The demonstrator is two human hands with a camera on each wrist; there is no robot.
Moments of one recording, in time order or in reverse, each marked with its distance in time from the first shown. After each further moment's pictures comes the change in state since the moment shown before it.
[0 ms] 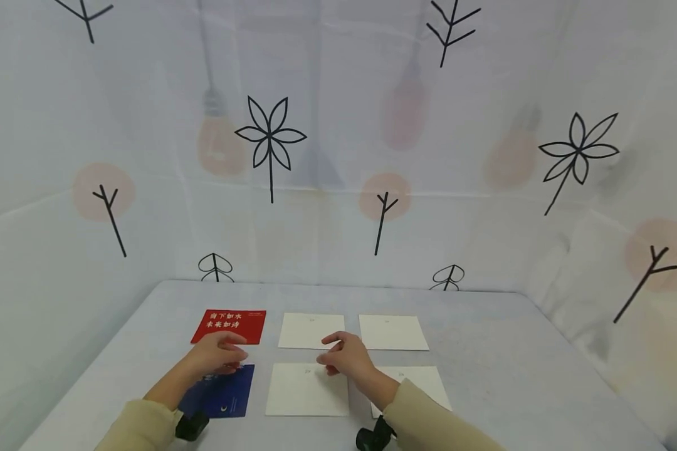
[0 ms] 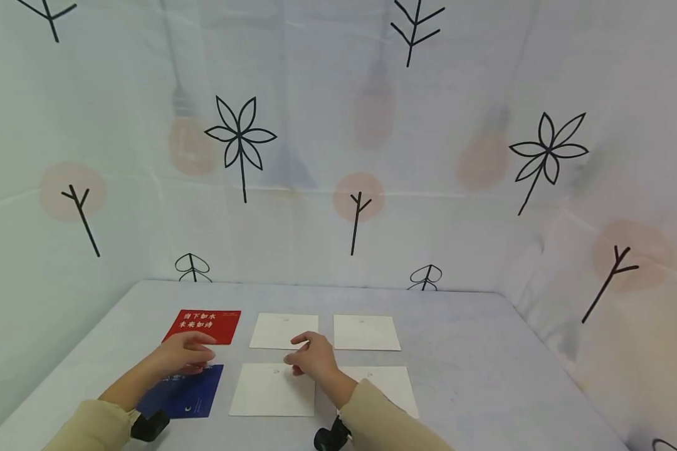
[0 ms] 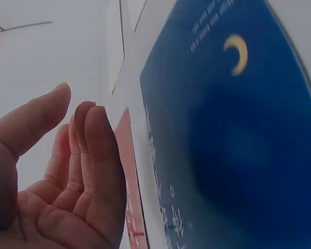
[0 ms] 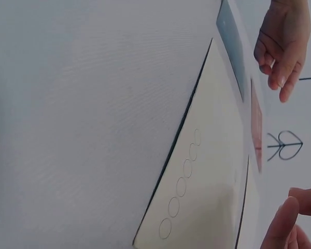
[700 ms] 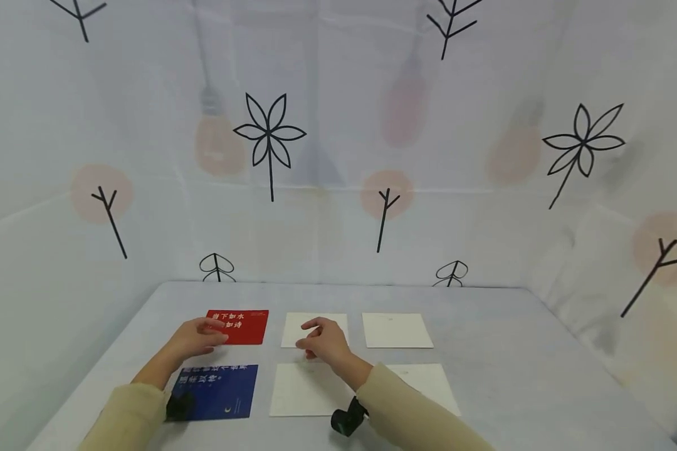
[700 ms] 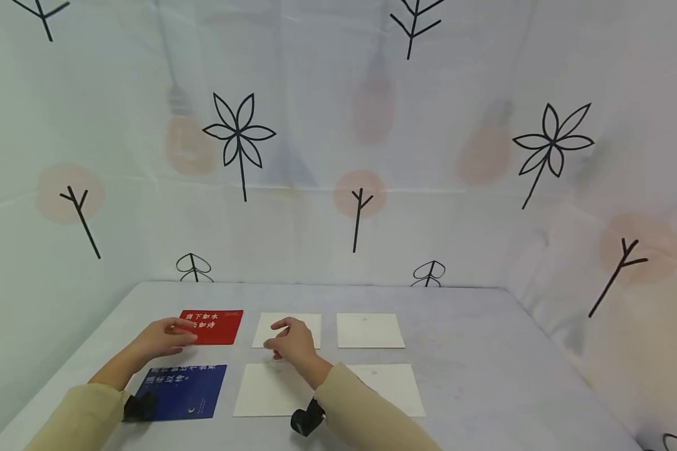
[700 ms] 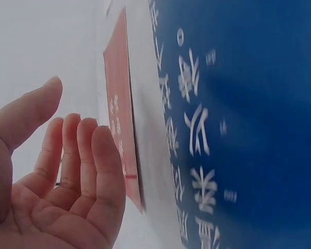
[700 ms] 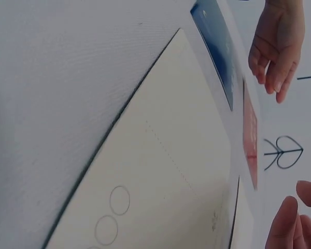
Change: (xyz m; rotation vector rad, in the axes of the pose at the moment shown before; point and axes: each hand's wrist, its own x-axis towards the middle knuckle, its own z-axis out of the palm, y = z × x) left_hand 0.027 -0.019 -0.046 0.099 0.077 -0.037; right_hand 0.035 -0.014 0.038 0.025 0.009 -0.016
